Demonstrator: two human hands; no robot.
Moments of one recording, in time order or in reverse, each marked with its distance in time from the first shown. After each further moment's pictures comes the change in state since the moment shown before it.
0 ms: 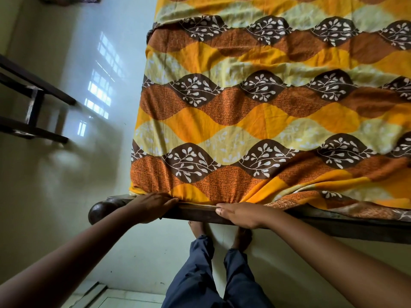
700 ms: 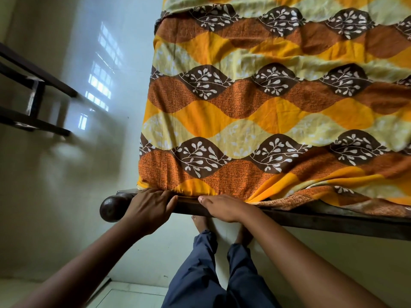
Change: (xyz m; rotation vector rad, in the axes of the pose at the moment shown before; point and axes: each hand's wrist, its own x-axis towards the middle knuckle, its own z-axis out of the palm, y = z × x) left_hand -0.026 -0.011 0.018 0.390 0.636 0.167; right_hand 0.038 -0.056 0.011 0.050 0.135 -0.022
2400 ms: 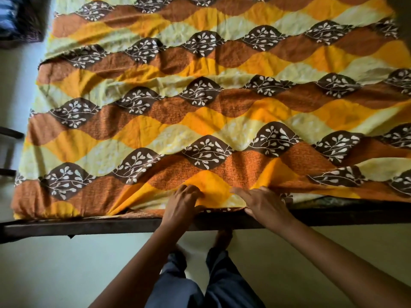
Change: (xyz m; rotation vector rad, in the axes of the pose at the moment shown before) left_hand 0.177 0.381 0.015 -0.239 0.052 0.029; right_hand -0.187 0.406 -0.051 -0.448 0.890 -0.309
